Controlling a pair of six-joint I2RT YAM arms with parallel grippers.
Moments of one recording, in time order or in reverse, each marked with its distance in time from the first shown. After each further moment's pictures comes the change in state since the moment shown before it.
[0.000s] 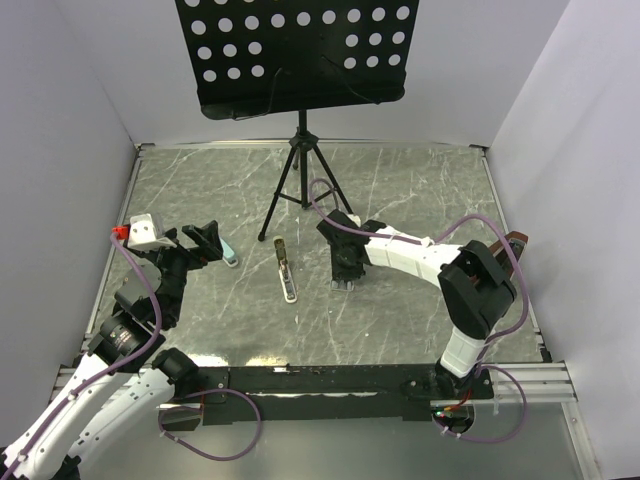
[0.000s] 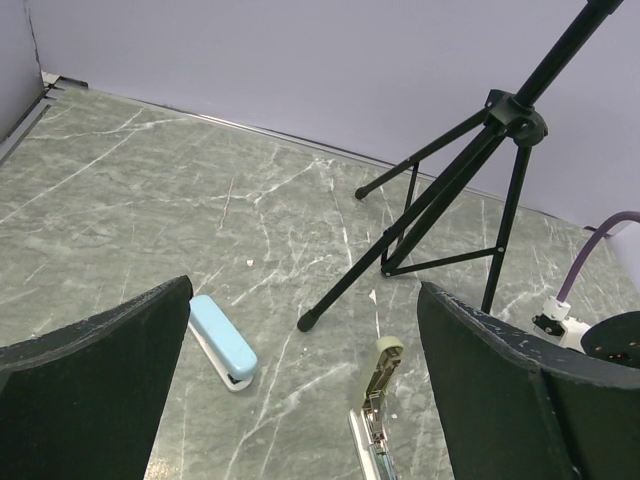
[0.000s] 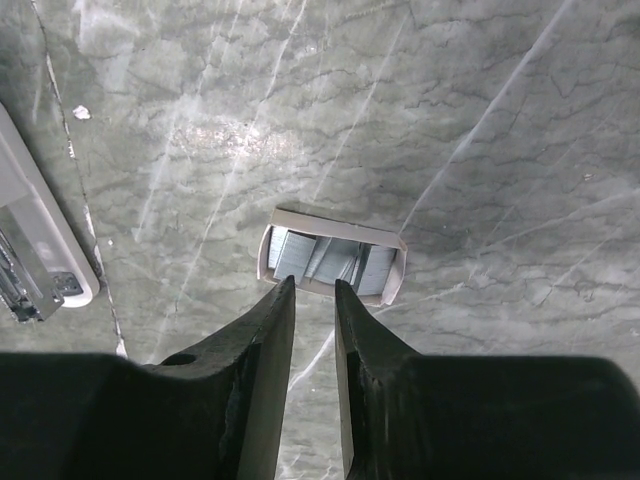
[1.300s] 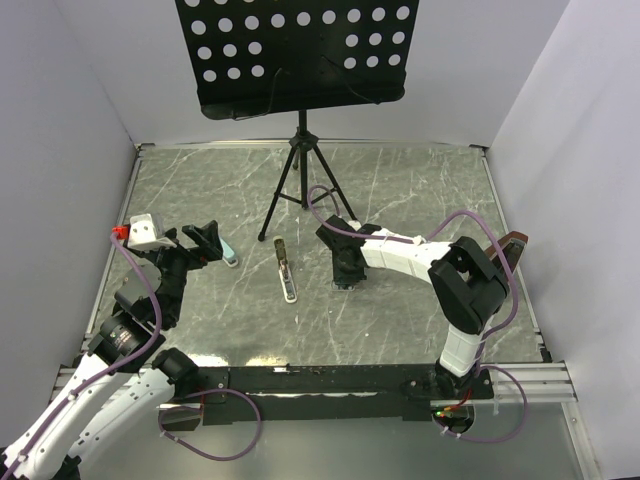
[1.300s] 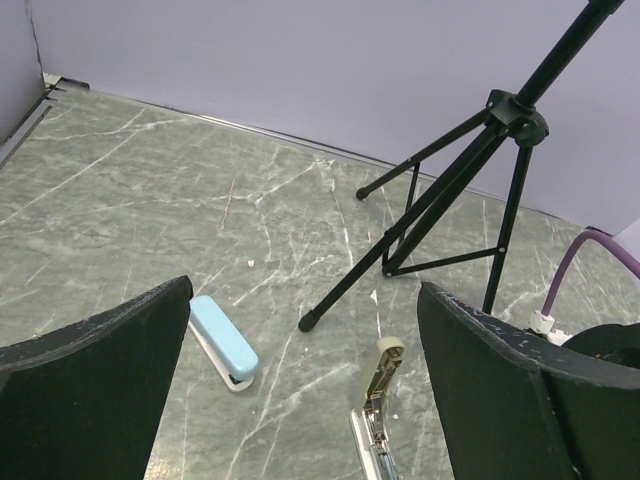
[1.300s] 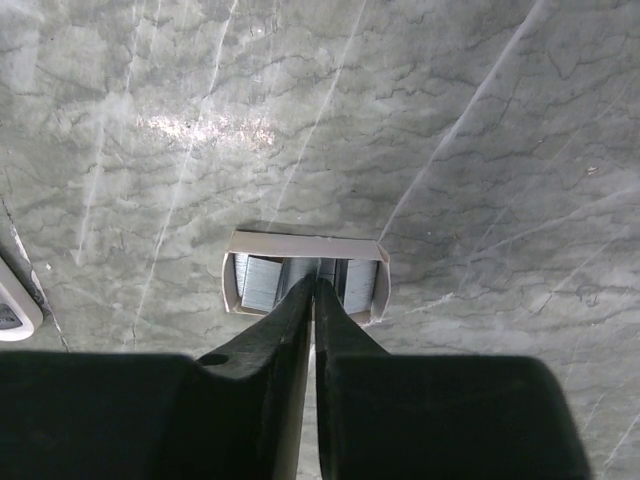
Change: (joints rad) left arm 0.002 0.000 0.000 0.001 0.000 0.003; right arm 0.000 0.049 -0.027 0.009 0.021 0.021
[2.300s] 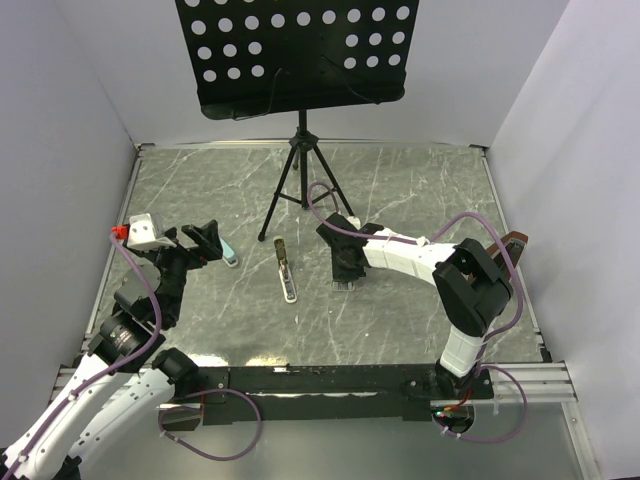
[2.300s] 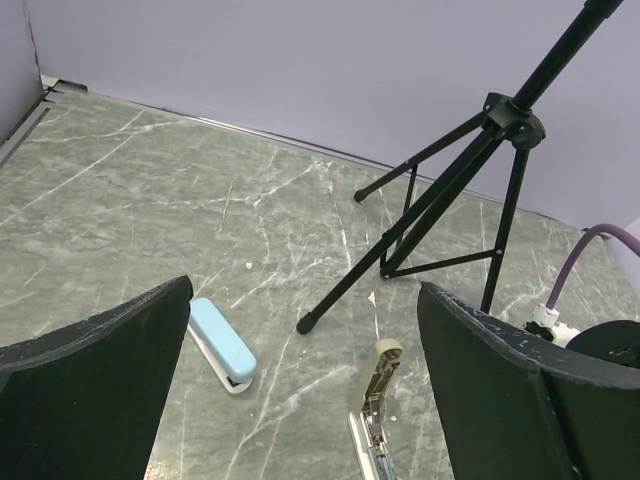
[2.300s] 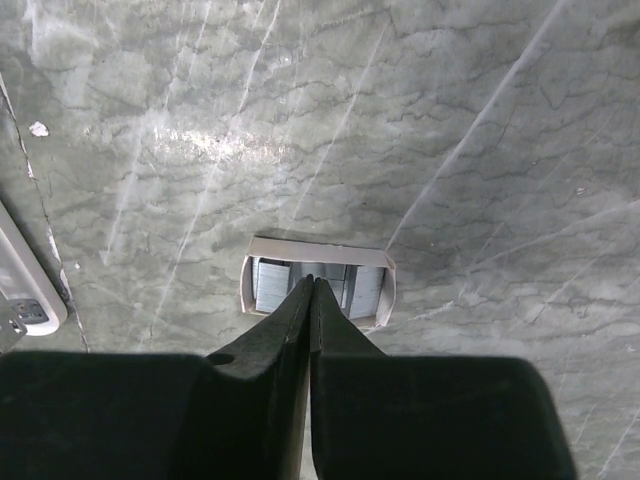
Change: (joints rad) left arm 0.006 0.000 0.000 0.006 0.008 0.000; right arm 0.000 -0.024 0.000 0.030 0.014 -0.027
